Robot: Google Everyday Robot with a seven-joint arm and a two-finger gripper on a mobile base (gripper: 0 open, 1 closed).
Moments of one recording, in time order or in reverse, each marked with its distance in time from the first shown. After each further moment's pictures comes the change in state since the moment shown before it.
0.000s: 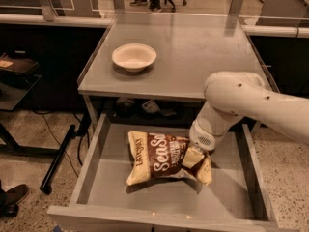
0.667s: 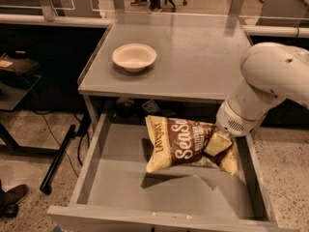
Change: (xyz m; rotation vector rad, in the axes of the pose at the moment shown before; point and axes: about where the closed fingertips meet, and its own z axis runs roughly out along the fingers) arm 0.034 -0.011 -0.080 0.048 -0.021 0.033
